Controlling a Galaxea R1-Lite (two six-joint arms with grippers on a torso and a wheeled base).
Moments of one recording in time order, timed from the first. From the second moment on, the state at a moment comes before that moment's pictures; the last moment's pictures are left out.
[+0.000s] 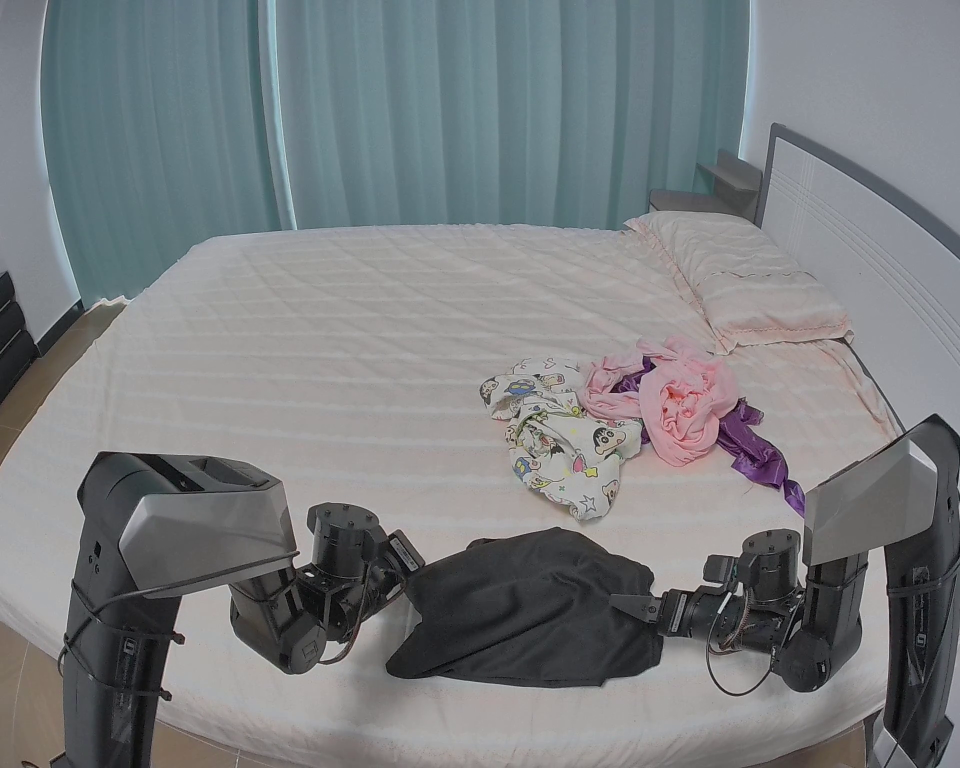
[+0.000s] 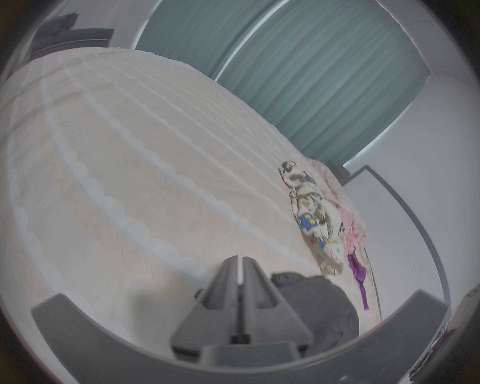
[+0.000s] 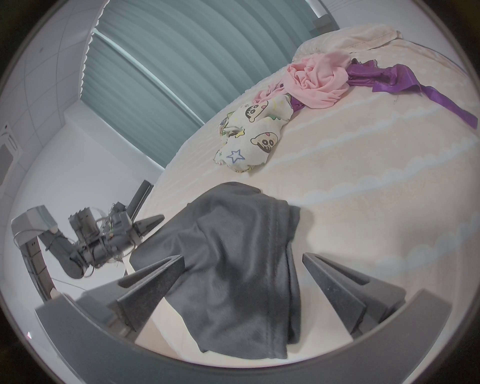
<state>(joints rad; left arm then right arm) -0.46 2.45 -0.77 -1.20 0.18 -0.87 0.35 2.41 -0.31 -1.55 0.27 0.55</state>
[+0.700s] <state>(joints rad) -0.46 2.43 -0.70 -1.20 0.14 -0.90 0.31 2.41 -0.26 -1.55 0.38 0.50</state>
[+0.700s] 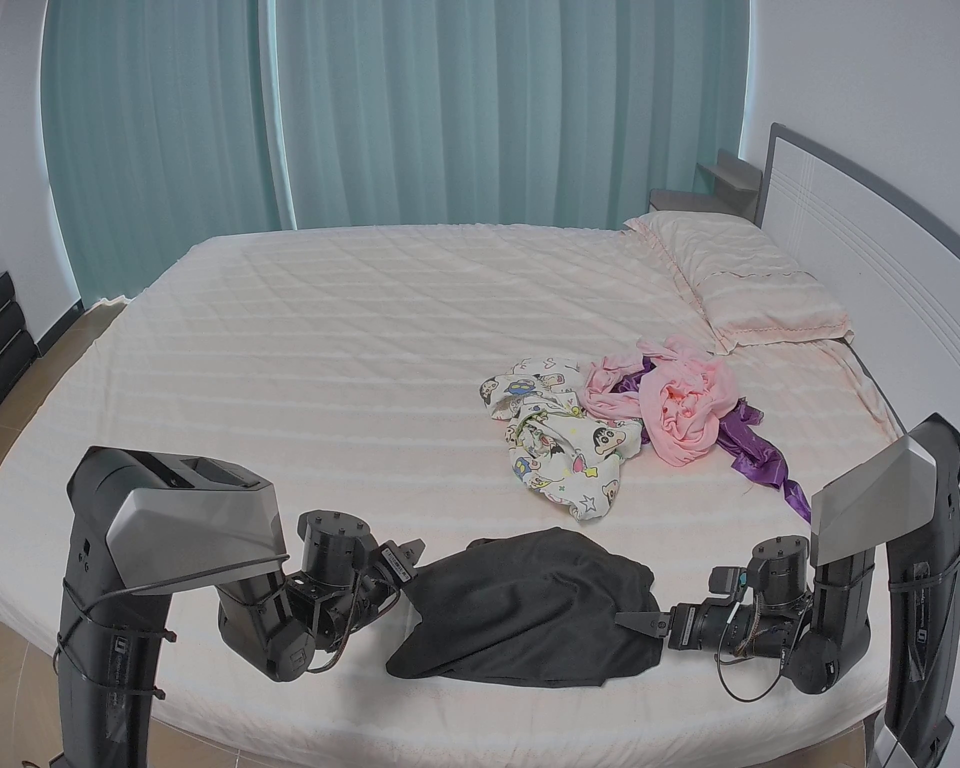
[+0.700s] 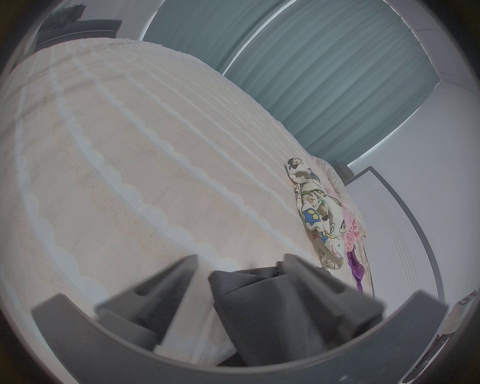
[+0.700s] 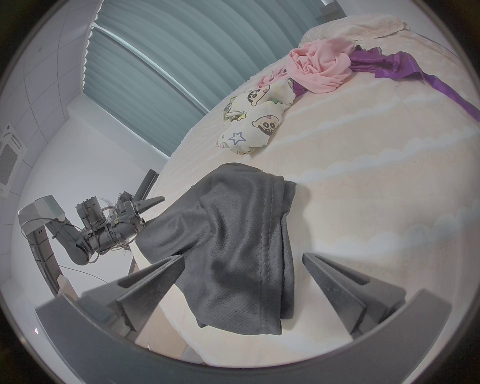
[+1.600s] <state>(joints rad) -0.53 2.41 -0.66 -1.19 0.12 -0.90 0.32 2.41 -0.26 -1.55 0.37 0.50</state>
